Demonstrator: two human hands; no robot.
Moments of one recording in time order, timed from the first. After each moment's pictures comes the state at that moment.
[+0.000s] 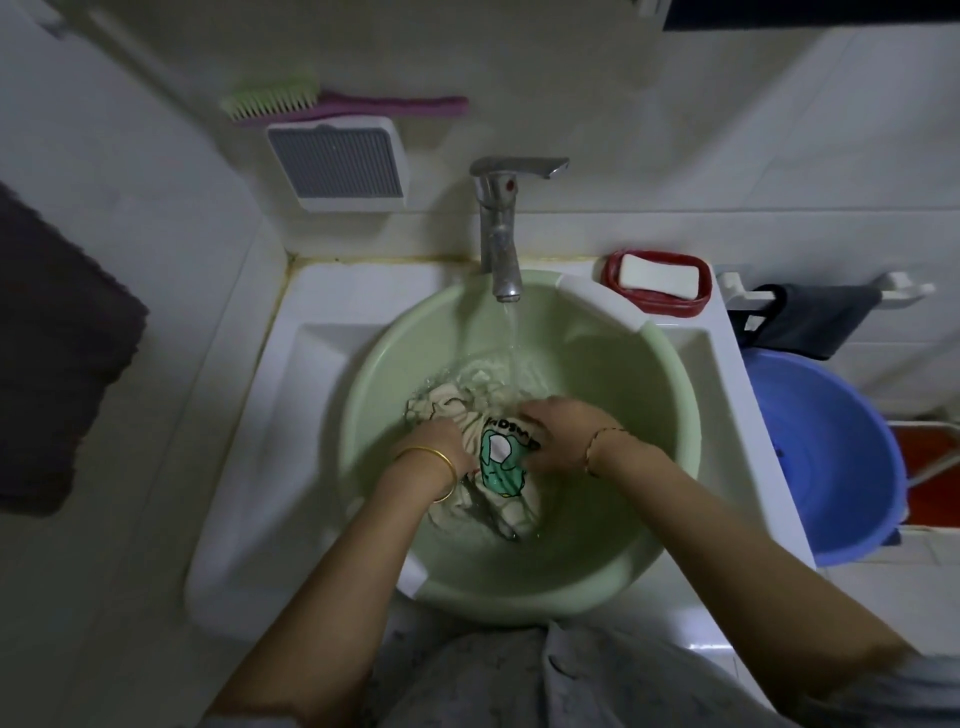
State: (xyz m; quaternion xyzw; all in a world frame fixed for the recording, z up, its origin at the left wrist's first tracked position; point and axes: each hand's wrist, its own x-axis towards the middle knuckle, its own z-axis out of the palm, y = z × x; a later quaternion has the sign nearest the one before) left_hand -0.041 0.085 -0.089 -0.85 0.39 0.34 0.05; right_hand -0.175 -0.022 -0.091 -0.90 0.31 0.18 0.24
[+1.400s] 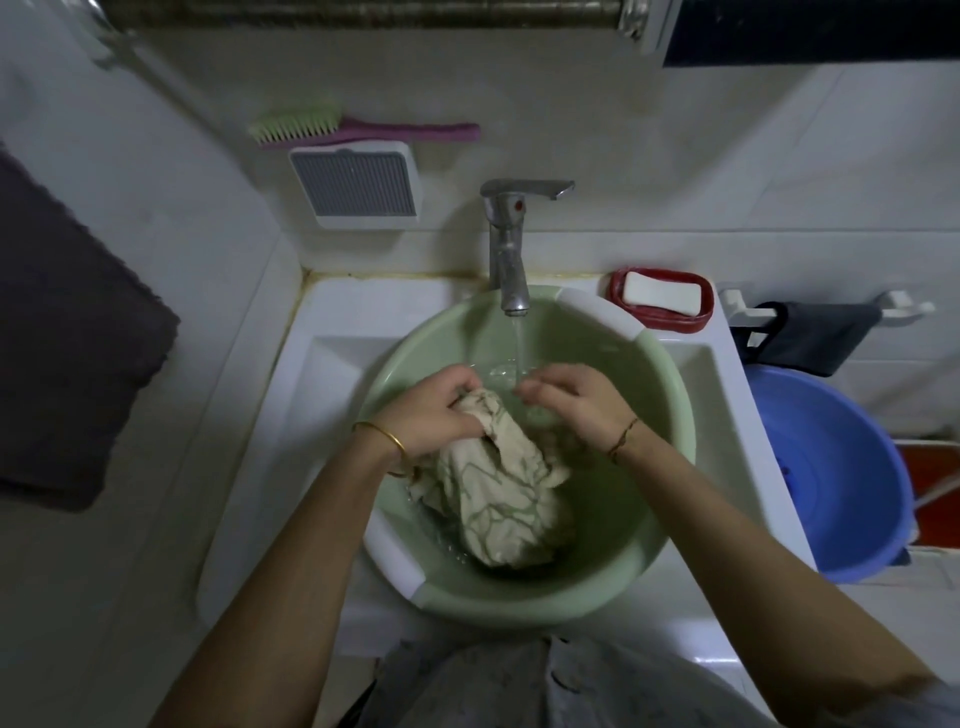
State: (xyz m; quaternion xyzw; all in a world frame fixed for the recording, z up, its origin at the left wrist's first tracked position) left_hand -0.017 0.090 -0.038 -0.70 0.40 0.48 -0.35; right_hand -0.177 -0.026 -0.055 -0.78 0.34 -0.11 0.51
